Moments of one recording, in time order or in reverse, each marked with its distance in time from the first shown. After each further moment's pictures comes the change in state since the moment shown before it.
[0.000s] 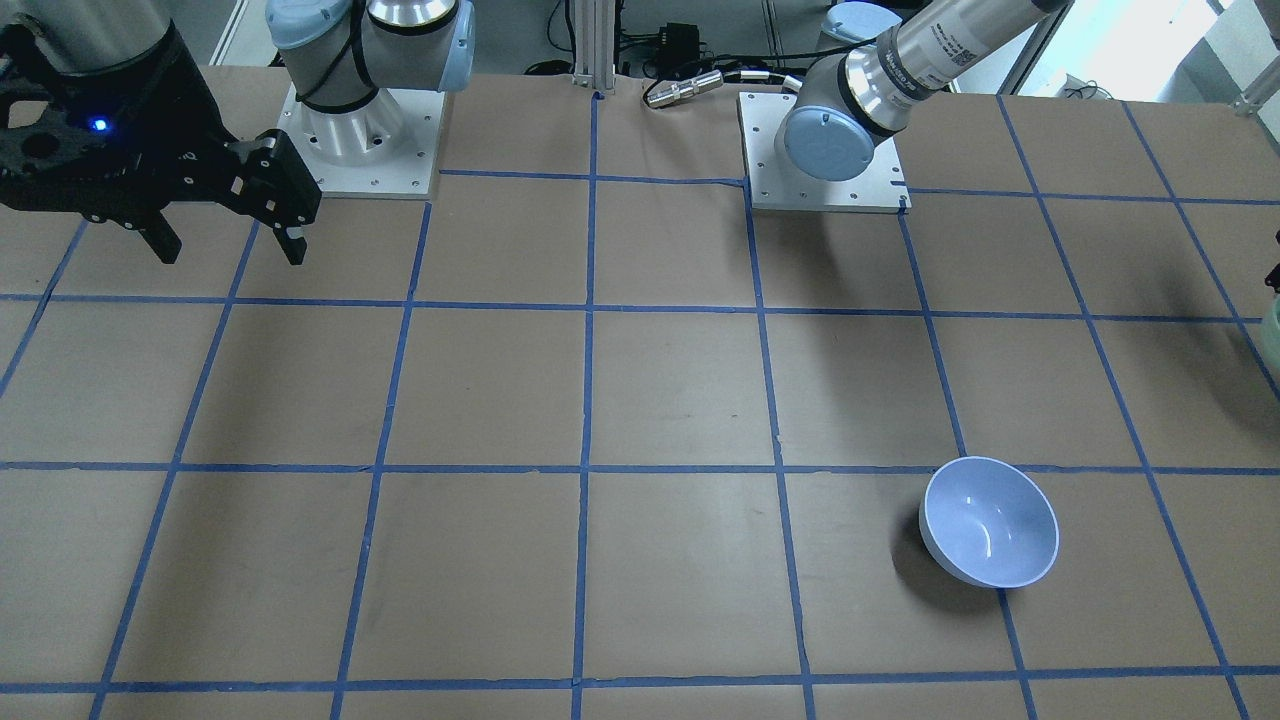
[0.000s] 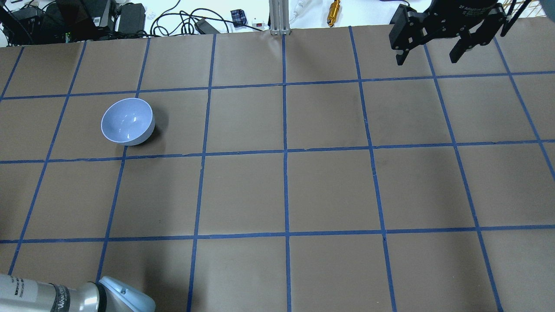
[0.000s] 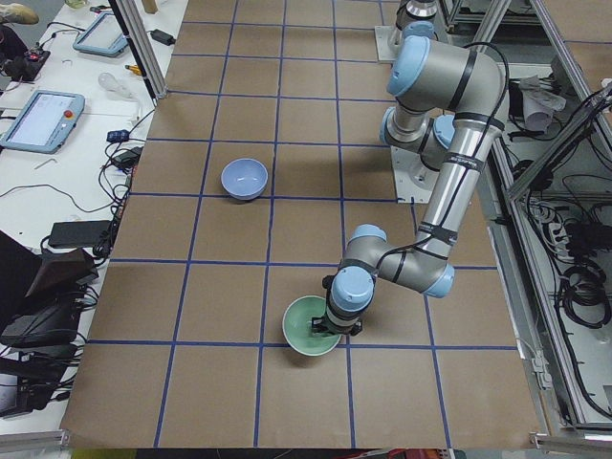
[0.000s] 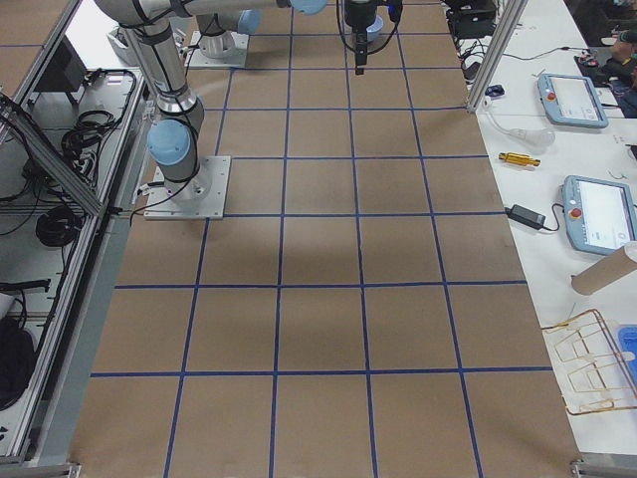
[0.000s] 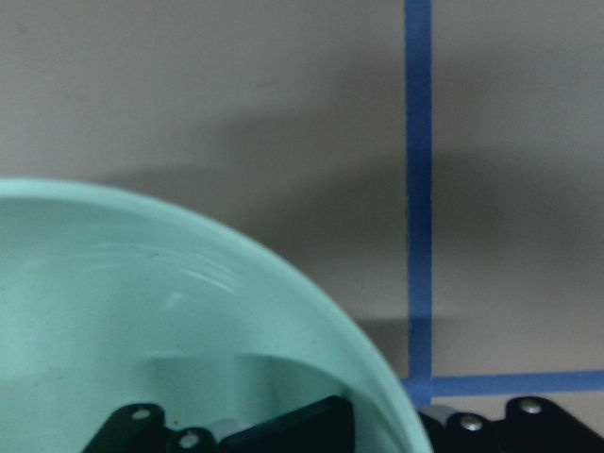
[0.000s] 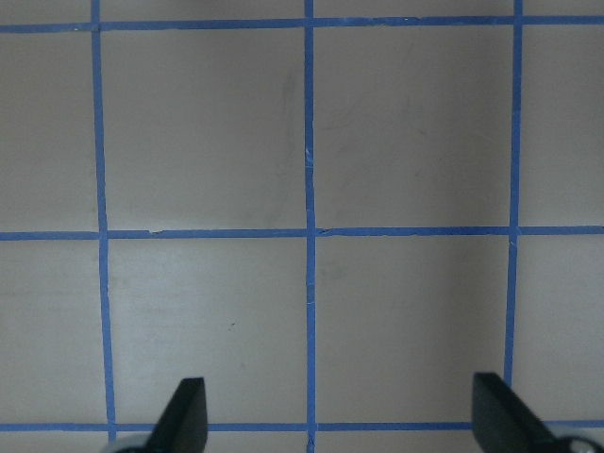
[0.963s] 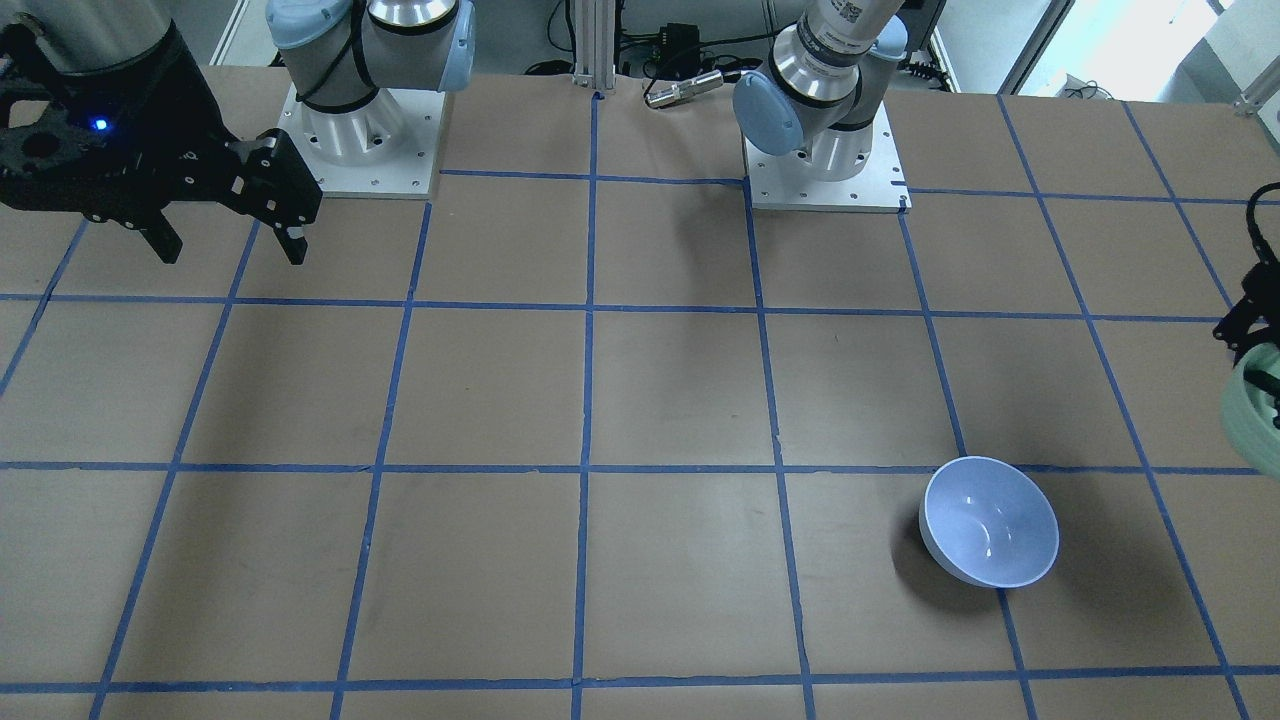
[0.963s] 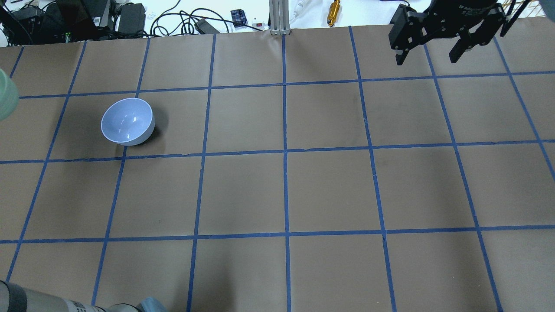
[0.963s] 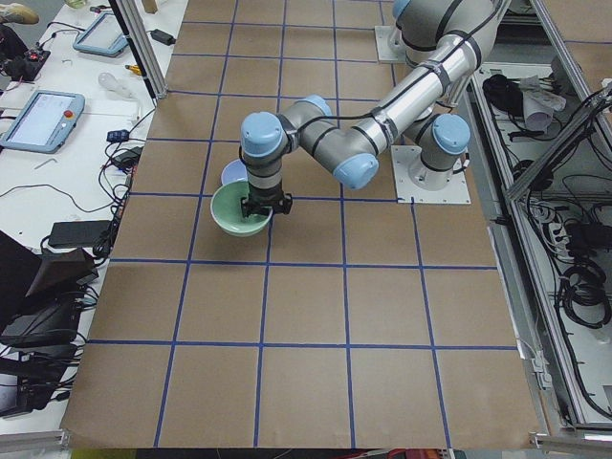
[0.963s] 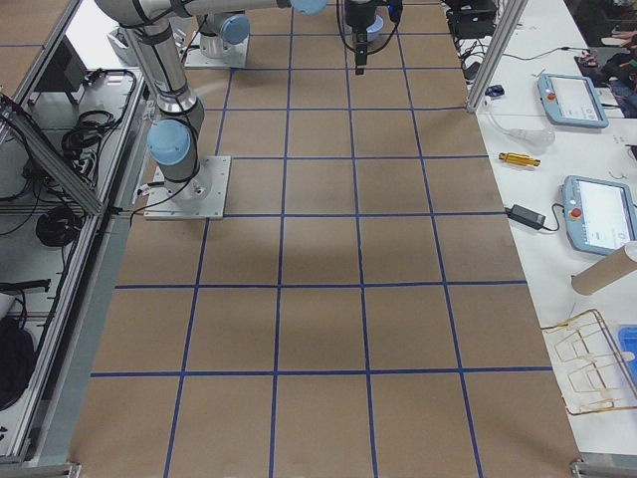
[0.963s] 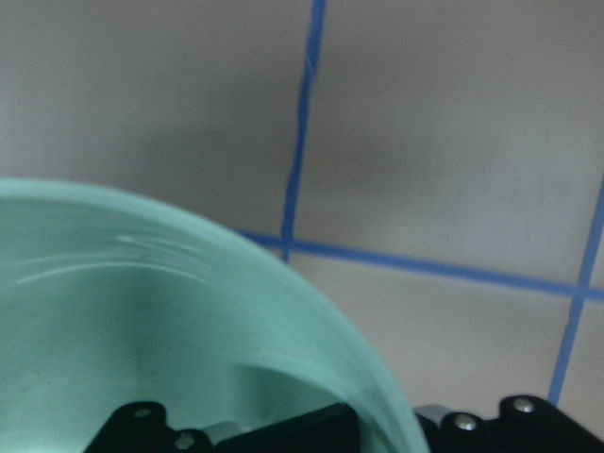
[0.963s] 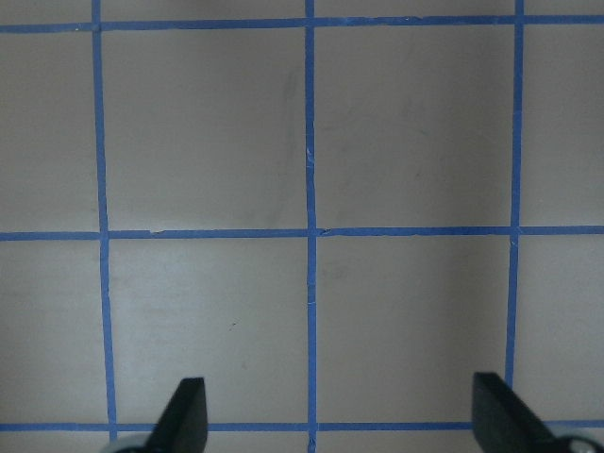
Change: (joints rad) left arm -0.538 0.232 0.074 -0.373 0.004 -0.651; right arm 0.000 0.000 0.000 0.000 0.001 0.001
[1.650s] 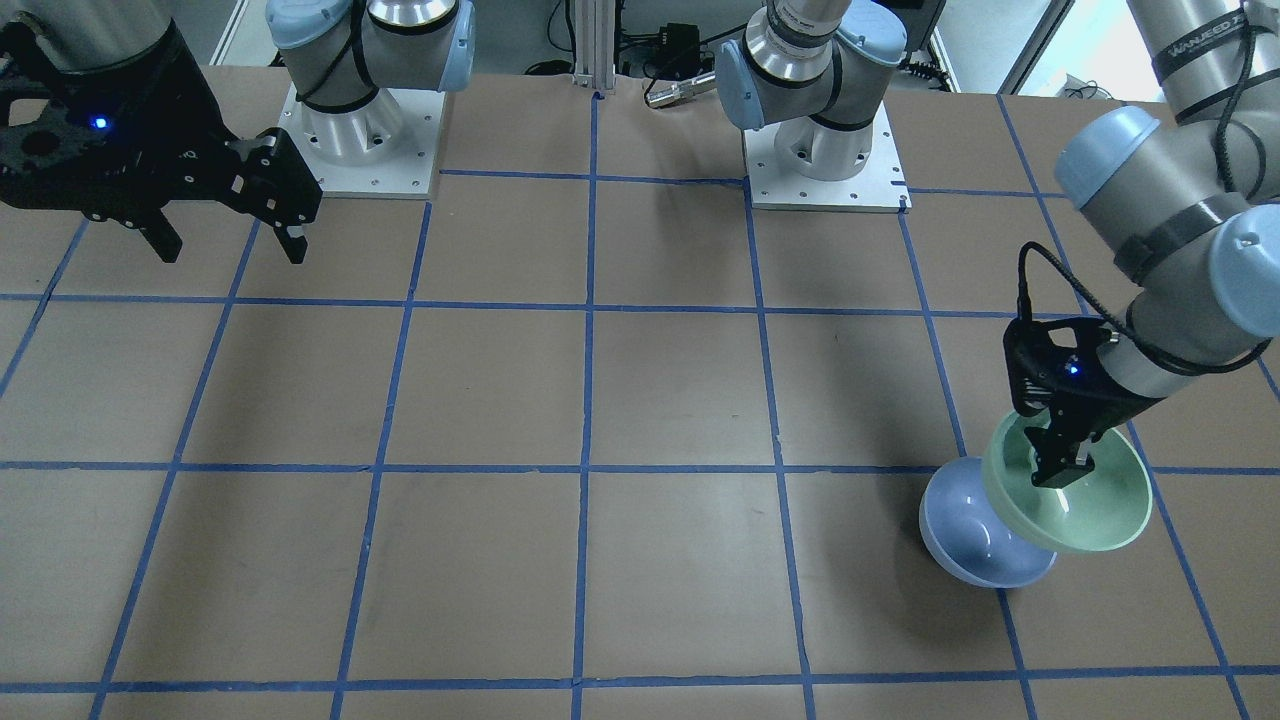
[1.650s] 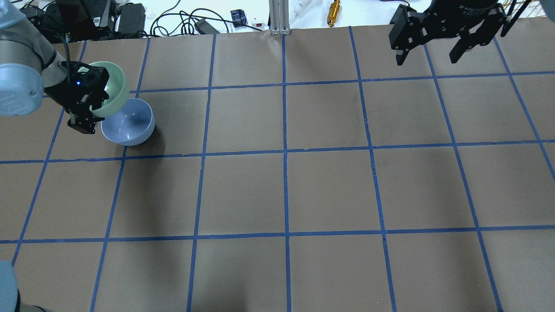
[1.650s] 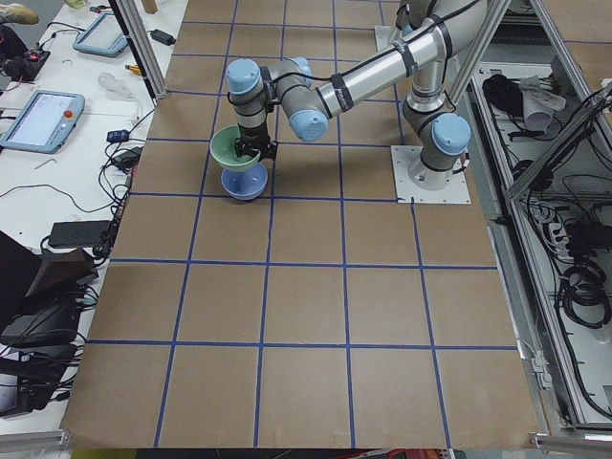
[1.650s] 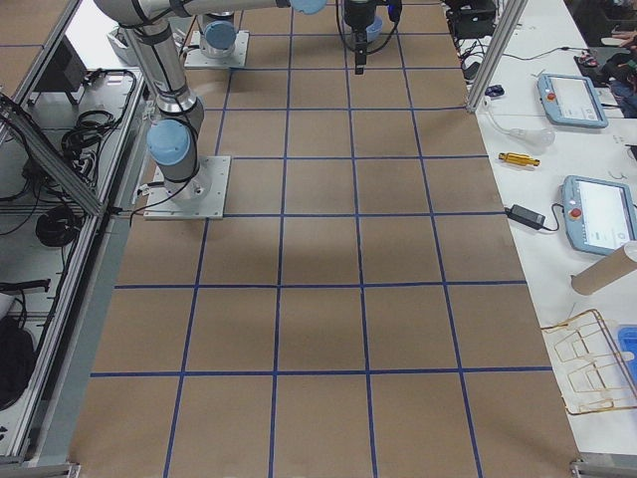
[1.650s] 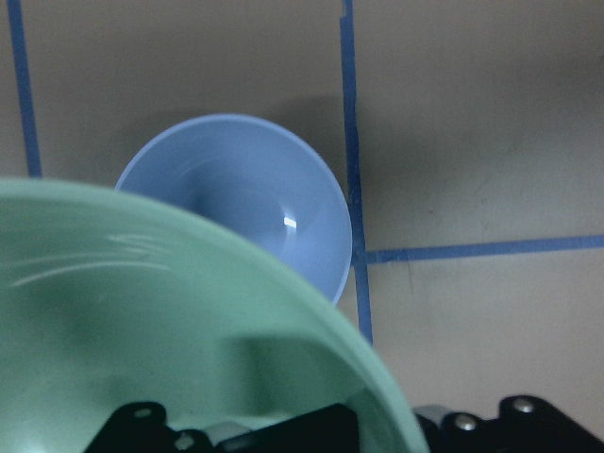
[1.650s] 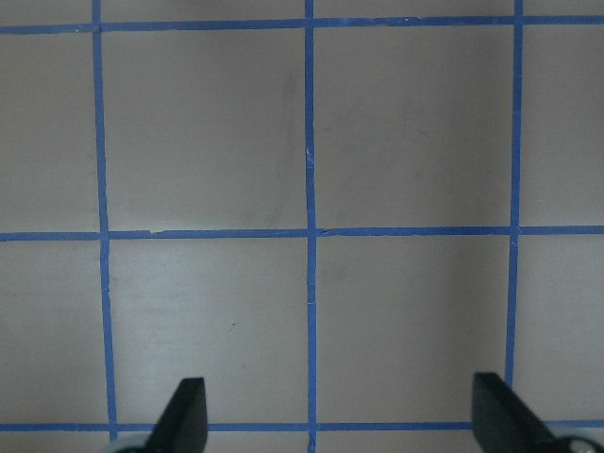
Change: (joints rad) left arm -0.285 -0.023 -0.161 0.123 0.026 -0.067; right arm 0.000 0.000 0.000 0.000 0.000 0.000
